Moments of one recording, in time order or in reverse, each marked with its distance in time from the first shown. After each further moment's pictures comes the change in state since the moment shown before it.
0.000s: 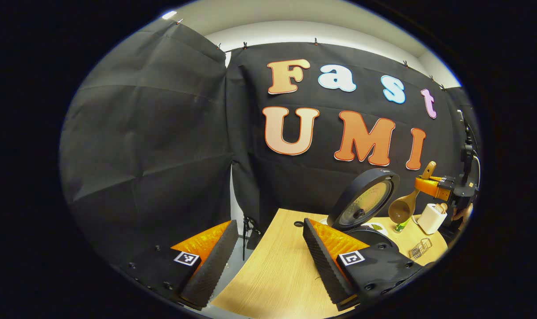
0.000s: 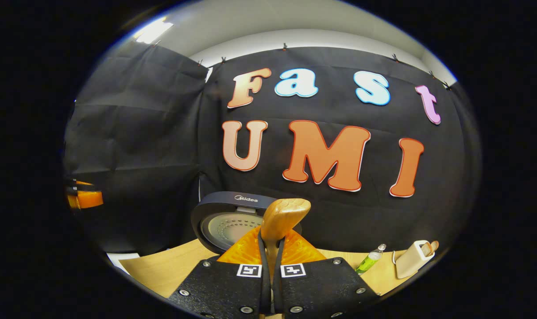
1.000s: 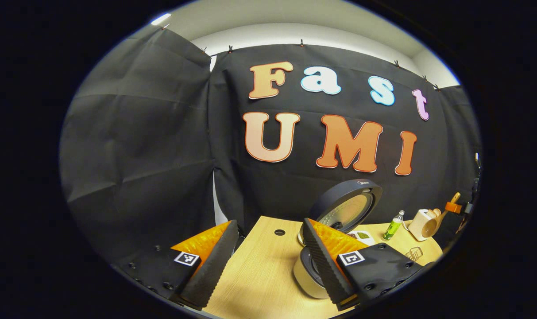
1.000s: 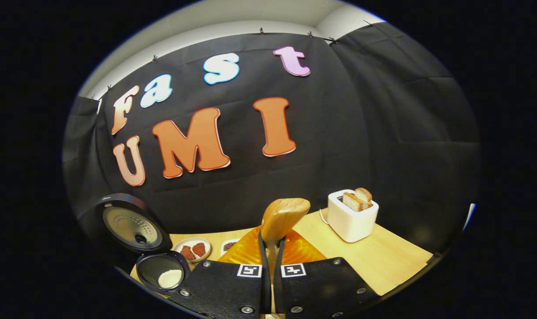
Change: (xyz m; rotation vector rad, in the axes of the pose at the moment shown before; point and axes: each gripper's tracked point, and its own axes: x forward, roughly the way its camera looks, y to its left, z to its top) left arm 0.024 -0.086 0.020 0.005 -0.027 -0.039; right arm -0.116 -0.281 -0.118 0.361 0.103 -0.548
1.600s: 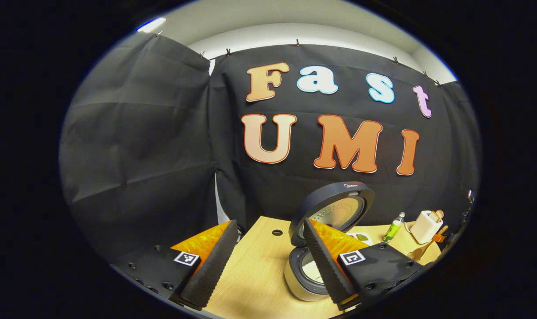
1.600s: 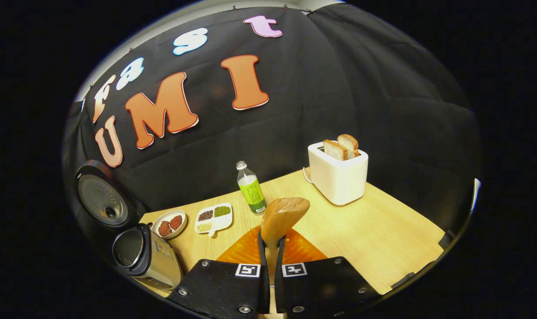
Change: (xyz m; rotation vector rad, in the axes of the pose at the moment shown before) left arm -0.015 -0.038 0.011 0.025 -0.017 0.068; right arm 0.038 -0.057 -0.120 0.047 0.226 -0.035
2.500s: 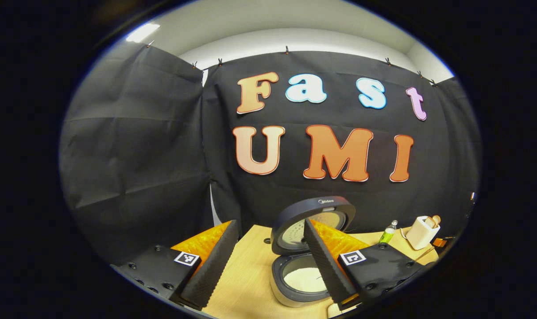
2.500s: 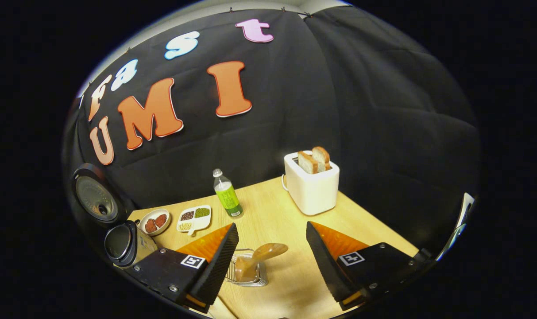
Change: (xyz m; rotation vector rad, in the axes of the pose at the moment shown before) left arm 0.000 -0.065 0.044 0.020 -0.065 -0.011; right arm -0.058 -0.071 0.068 -0.073 -0.053 -0.078
